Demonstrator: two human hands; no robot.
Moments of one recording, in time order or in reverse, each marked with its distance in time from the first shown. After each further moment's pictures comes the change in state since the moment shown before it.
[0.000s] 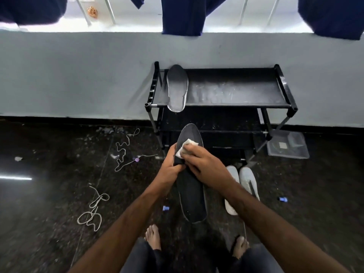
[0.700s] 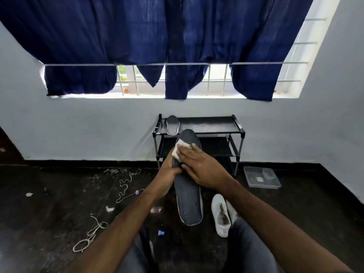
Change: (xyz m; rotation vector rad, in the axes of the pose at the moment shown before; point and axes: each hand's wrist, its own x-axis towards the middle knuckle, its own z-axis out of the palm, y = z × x) left_hand -0.230 0.058 0.063 -0.007 -0.067 0.398; right_hand -0.136 -0.174 -0.120 -0.399 0.071 -0.280
